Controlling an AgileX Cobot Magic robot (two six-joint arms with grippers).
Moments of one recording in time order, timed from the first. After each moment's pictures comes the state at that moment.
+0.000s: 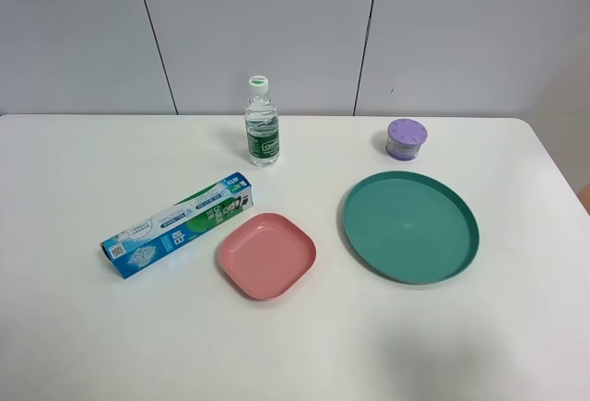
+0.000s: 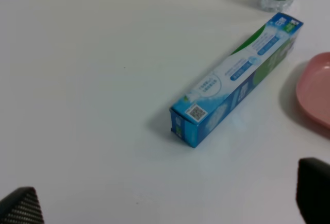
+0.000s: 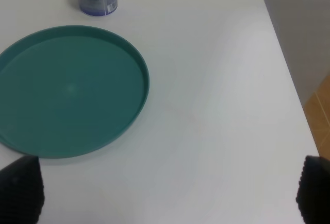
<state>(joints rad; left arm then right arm) 0.02 -0.01 -0.51 -0.08 1.05 0.09 -0.05 0.00 -0.50 0.00 1.07 -0.07</state>
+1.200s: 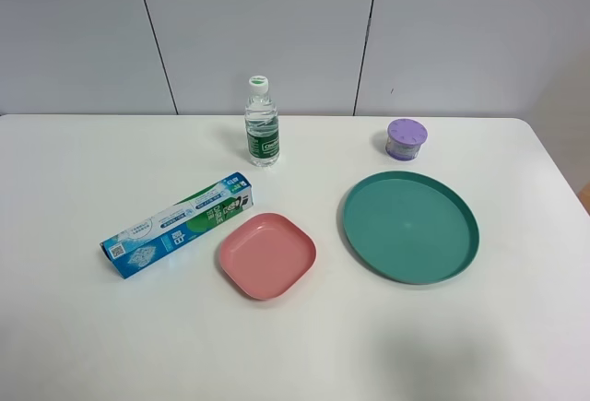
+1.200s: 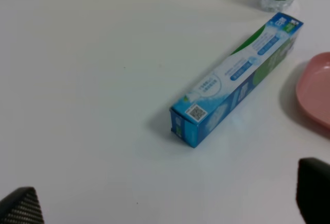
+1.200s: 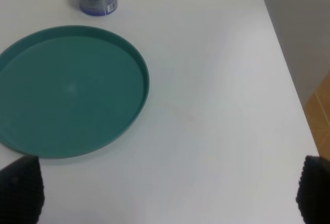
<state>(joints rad) 0.02 -0.01 -0.51 -0.08 1.05 0.09 -0.05 0.00 -0.50 0.00 1.07 -0.07</state>
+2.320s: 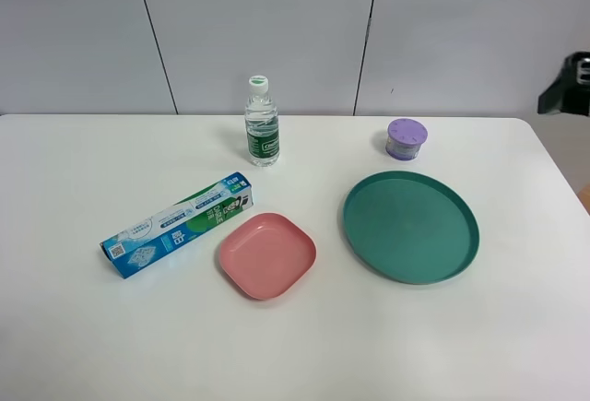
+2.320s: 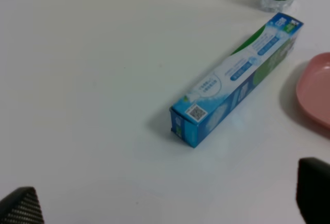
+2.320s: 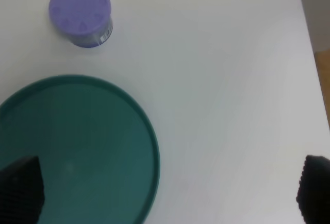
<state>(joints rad) 0.02 -0.01 -0.51 -0.08 1.05 0.09 -0.05 1.22 -1.10 0.00 0.83 0.02</state>
